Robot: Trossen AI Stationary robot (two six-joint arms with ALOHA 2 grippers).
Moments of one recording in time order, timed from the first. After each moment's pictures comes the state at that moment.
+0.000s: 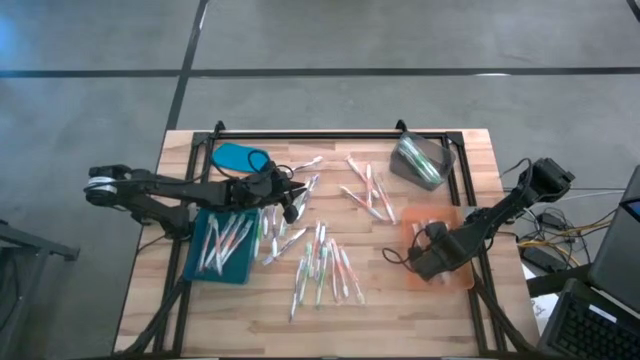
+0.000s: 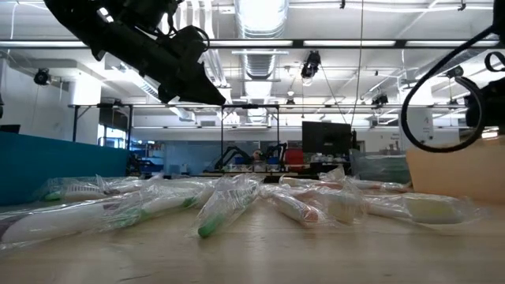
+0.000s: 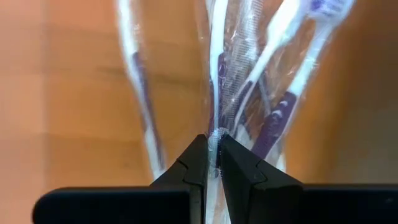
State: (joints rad) left arm 0.10 1.28 0.63 0.27 -0.33 -0.16; right arm 0.61 1.36 0.65 -1.02 0.03 2.05
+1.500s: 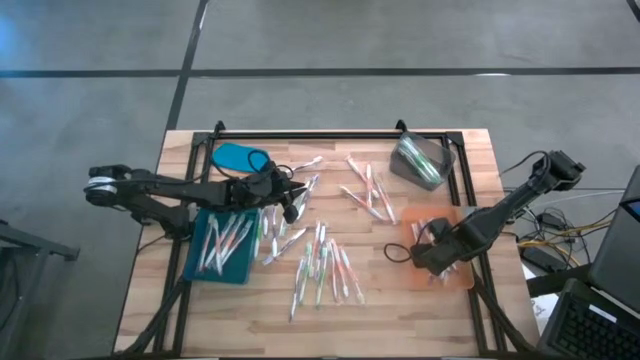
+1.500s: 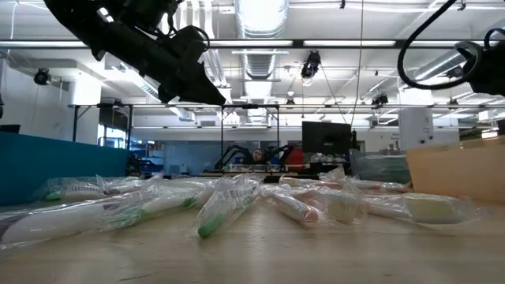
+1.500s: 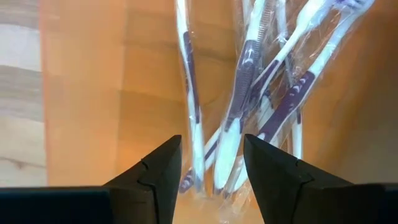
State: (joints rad) left arm 0.10 1.28 0.63 0.27 -0.33 -0.16; right arm 0.61 1.15 0.68 -1.04 0.03 2.01
